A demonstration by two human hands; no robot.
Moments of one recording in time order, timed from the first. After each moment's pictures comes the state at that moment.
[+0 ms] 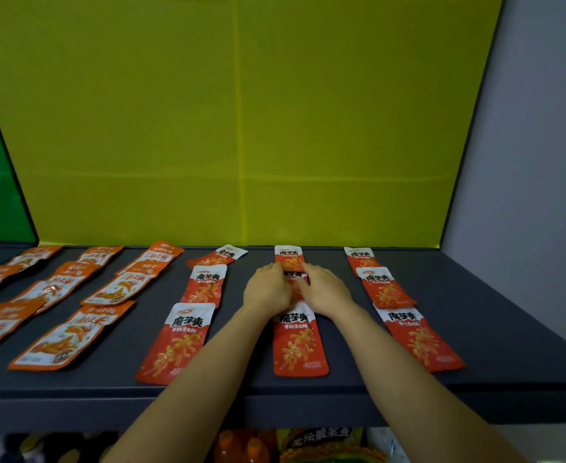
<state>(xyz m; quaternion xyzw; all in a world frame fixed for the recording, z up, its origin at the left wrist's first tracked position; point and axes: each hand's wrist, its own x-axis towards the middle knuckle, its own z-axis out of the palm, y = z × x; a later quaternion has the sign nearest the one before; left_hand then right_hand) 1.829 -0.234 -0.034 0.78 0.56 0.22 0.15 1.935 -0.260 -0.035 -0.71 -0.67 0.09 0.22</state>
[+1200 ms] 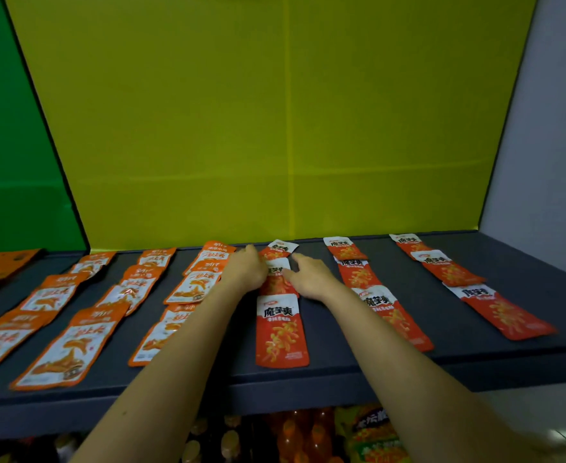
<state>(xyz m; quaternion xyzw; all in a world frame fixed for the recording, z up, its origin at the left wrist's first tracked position) 1.684 -0.177 -0.021 0.78 0.59 0.19 0.10 1.802 -0.239 -0.020 -0.72 -0.65 0.15 0.22</state>
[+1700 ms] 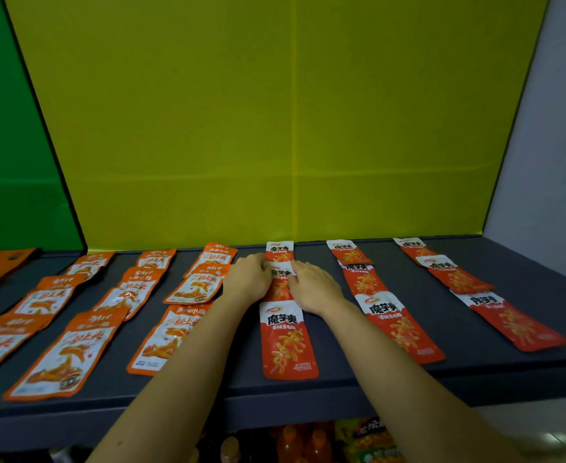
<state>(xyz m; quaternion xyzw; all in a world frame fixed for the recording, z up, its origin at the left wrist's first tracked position) 1.680 -0.175 -0.036 0.80 0.53 0.28 0.09 1.798 -0.232 -0.037 -0.71 -0.67 0.07 0.19</state>
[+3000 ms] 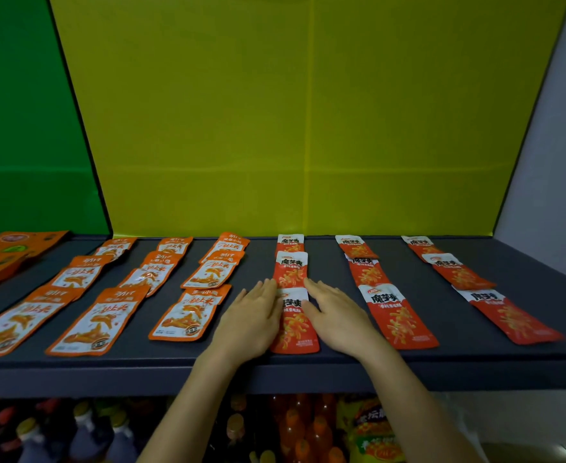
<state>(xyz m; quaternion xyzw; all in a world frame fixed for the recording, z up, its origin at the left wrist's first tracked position) 1.651 -0.294 -0.042 0.83 0.52 0.16 0.11 1.791 -0.333 -0.028 -0.68 -0.70 0.14 0.19</state>
